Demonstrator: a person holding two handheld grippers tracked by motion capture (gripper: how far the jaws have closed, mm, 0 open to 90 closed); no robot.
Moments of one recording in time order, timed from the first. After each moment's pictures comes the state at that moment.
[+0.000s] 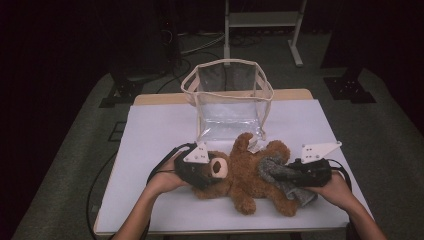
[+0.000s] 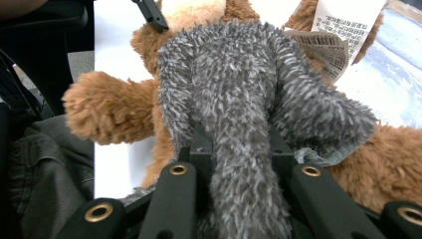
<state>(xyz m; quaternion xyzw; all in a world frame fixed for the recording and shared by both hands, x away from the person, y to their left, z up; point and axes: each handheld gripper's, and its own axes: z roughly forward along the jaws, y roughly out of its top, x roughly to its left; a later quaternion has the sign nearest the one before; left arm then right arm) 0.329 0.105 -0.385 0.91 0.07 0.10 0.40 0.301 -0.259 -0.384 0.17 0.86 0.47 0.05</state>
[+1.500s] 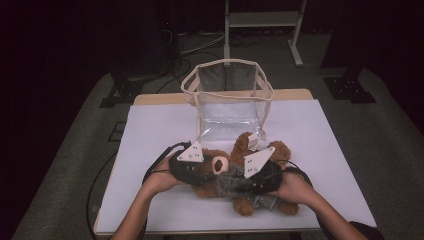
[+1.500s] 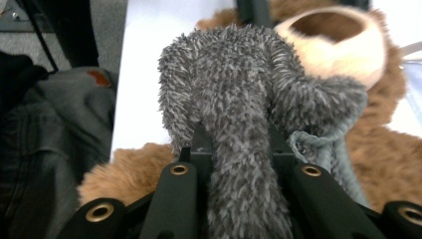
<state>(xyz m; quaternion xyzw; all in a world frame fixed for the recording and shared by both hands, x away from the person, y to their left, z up) 0.329 0.120 -0.380 0.90 0.08 0.10 0.41 0.293 -0.135 -0.371 0.03 0.93 0.35 0.06</state>
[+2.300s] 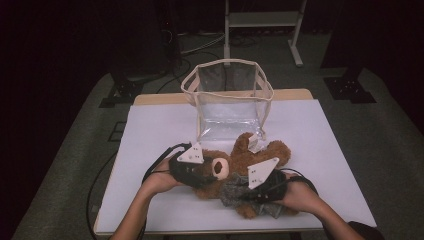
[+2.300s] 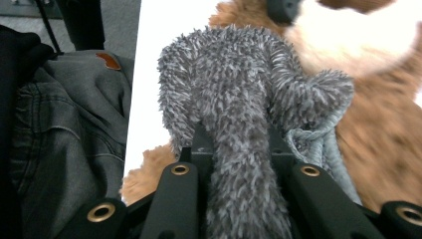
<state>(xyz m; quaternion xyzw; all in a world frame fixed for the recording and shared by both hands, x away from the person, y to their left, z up) 0.327 0.119 -0.382 0.91 0.08 0.09 0.40 0.276 -0.145 -0.378 0.02 0.94 0.34 0.06</state>
